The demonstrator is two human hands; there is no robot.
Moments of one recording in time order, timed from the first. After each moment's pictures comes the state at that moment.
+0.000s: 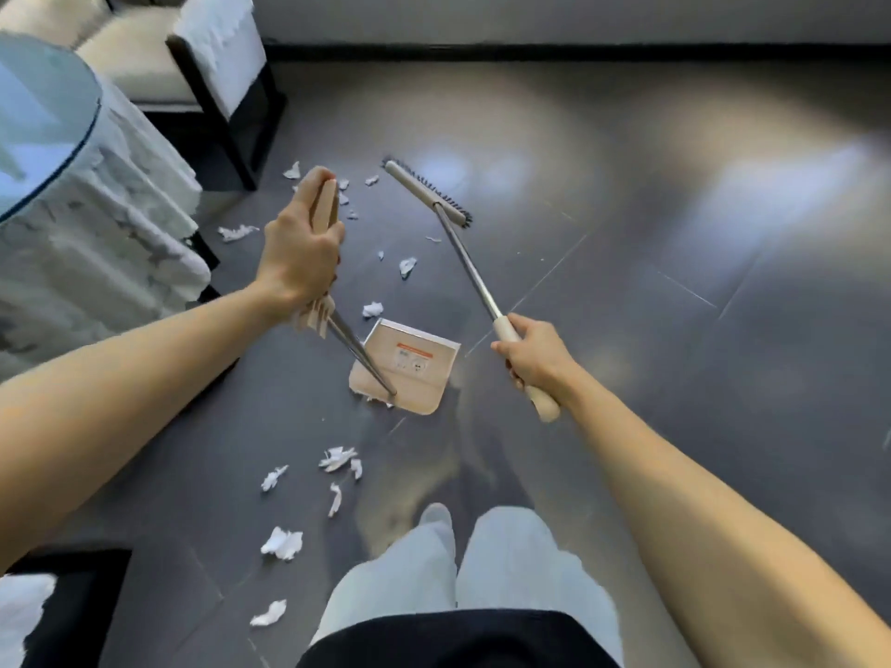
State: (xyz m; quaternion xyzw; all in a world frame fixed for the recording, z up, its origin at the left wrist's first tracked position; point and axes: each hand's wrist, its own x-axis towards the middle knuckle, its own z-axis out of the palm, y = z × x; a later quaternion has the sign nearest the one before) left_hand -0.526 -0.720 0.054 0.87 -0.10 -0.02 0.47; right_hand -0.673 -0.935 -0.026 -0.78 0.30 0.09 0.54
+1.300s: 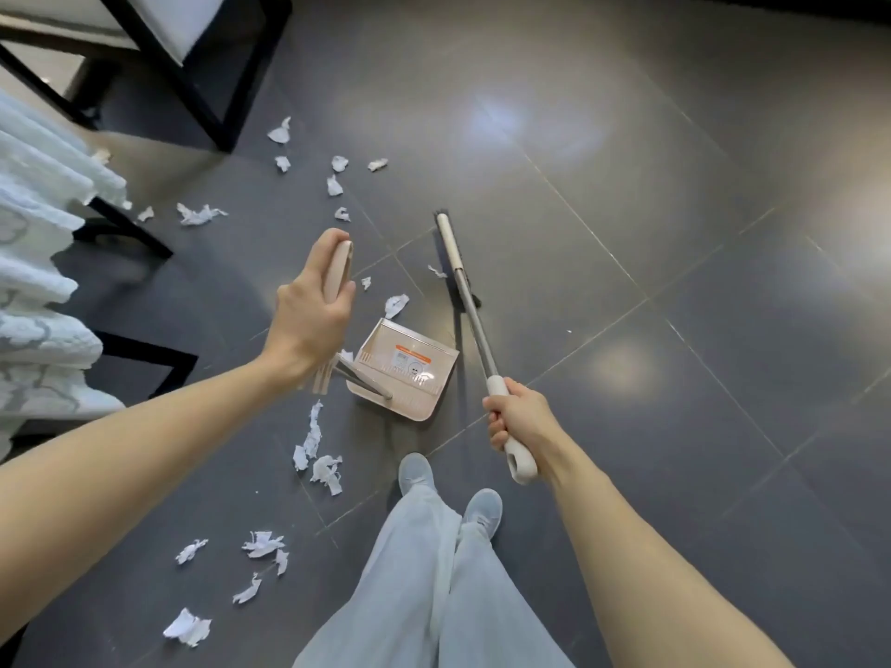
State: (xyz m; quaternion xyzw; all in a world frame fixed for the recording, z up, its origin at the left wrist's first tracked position) left_hand -0.117 -1.023 -0.075 0.92 0.00 -0.10 0.38; right_hand -0.244 -1.227 -0.147 -0.54 0.45 0.27 0.66
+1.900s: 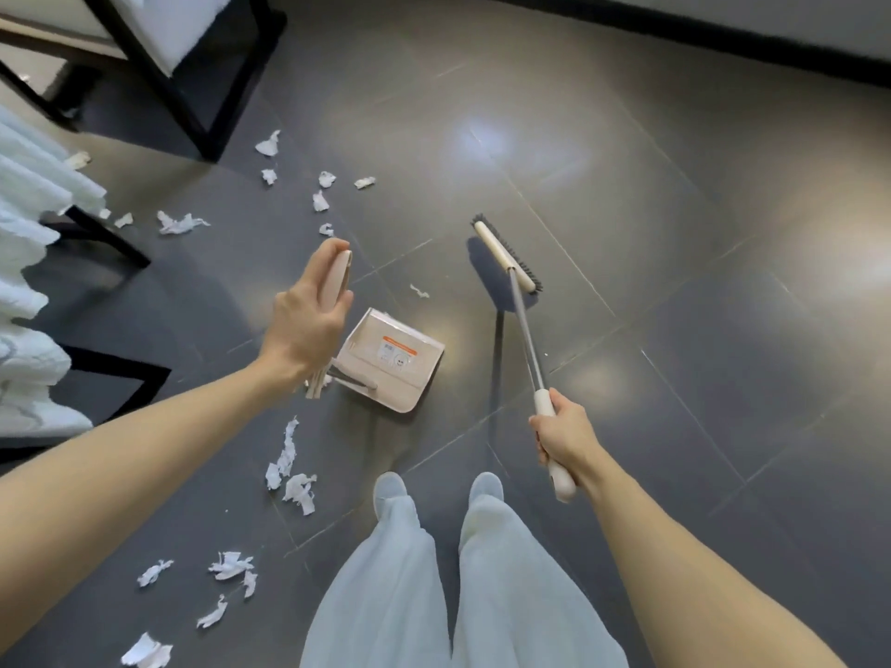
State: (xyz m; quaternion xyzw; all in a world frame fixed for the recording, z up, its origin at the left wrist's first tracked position) left_hand -0.088 -1.022 -0.057 0.90 0.04 -0.10 0.42; right_hand -0.216 -1.293 -0.135 -0.75 0.39 0.26 0.47
